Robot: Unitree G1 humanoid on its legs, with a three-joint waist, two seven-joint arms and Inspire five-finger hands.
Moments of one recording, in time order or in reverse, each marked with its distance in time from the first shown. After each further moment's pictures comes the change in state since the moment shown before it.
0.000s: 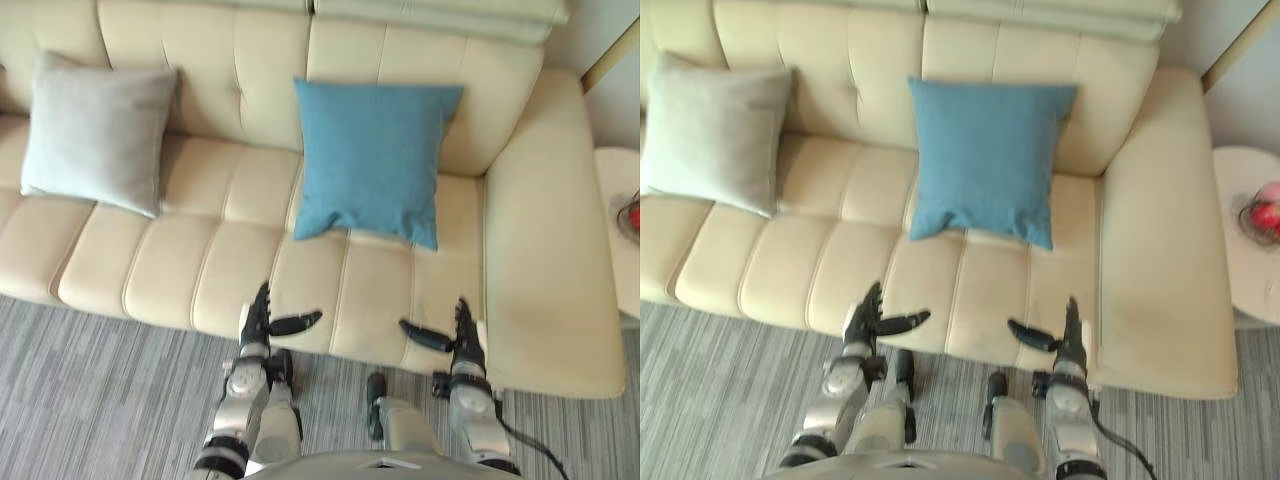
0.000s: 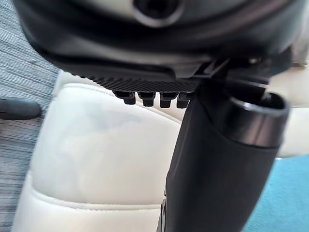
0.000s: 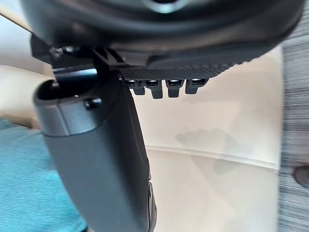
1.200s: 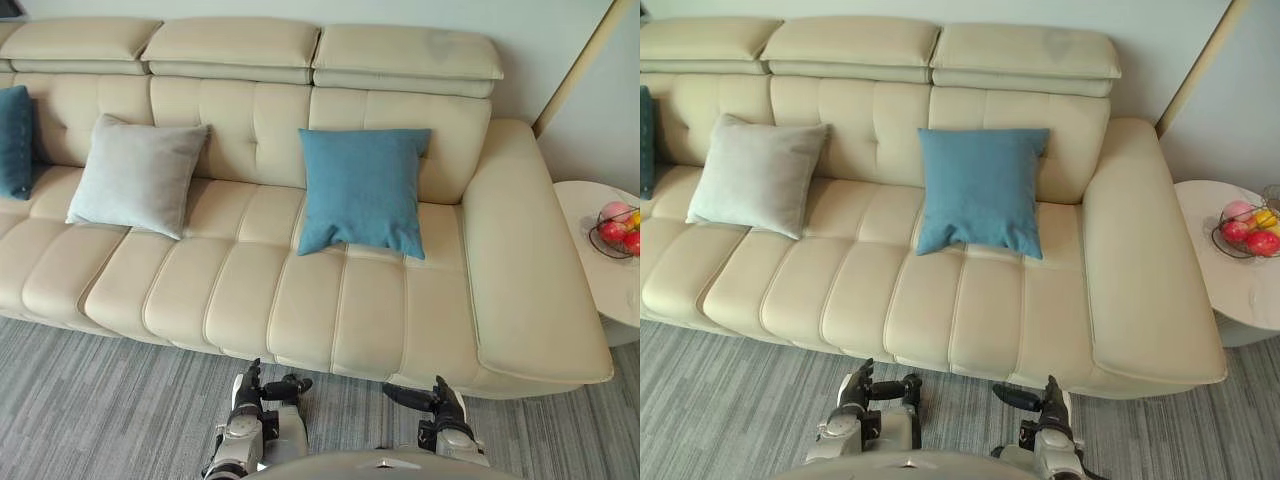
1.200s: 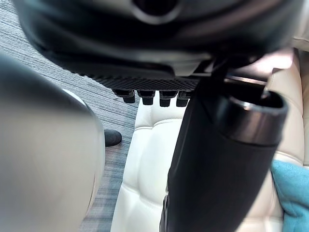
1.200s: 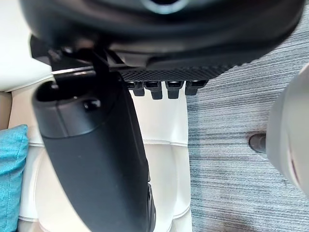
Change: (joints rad) left arm -0.038 -0.045 0.125 0.269 0.165 0.024 0.006; right arm -0.111 0.030 -0.089 0.372 0.035 0.004 0.016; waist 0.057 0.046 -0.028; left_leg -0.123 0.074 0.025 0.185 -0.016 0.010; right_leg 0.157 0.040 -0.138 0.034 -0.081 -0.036
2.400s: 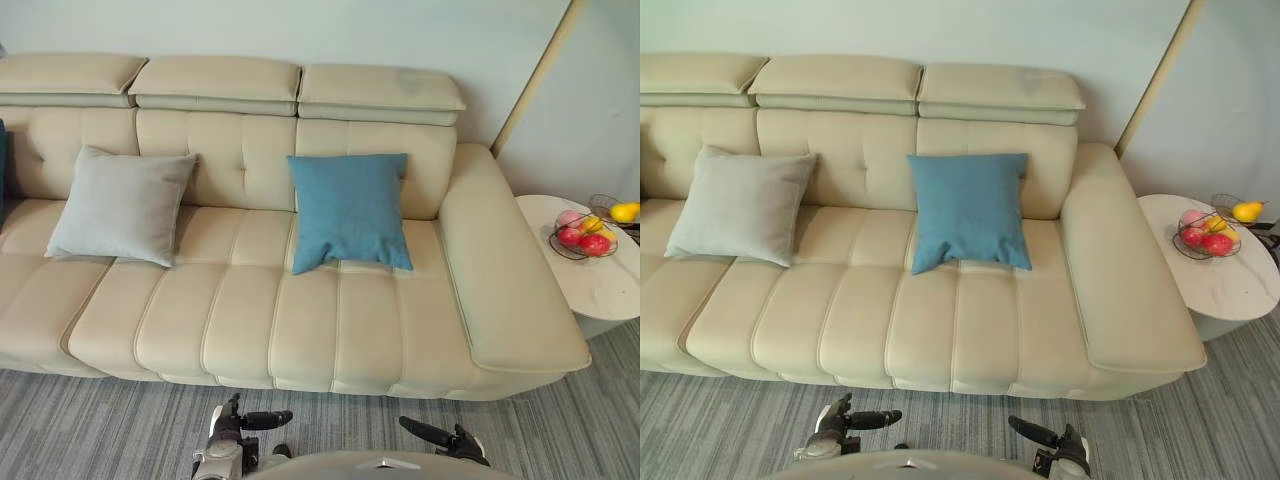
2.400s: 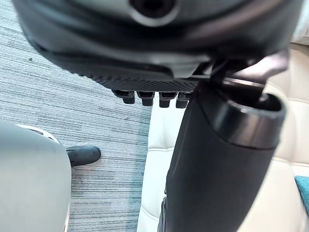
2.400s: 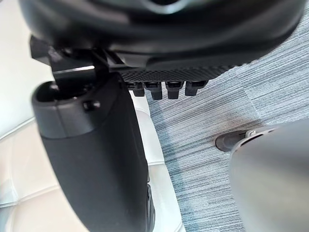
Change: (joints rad) left arm 0.012 0.054 0.111 0.167 0.040 0.013 -0.012; right arm 0.027 -0.031 -0.135 0.114 0.024 0.021 0.028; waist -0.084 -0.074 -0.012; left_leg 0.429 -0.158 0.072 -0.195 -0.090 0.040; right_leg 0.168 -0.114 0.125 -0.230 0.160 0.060
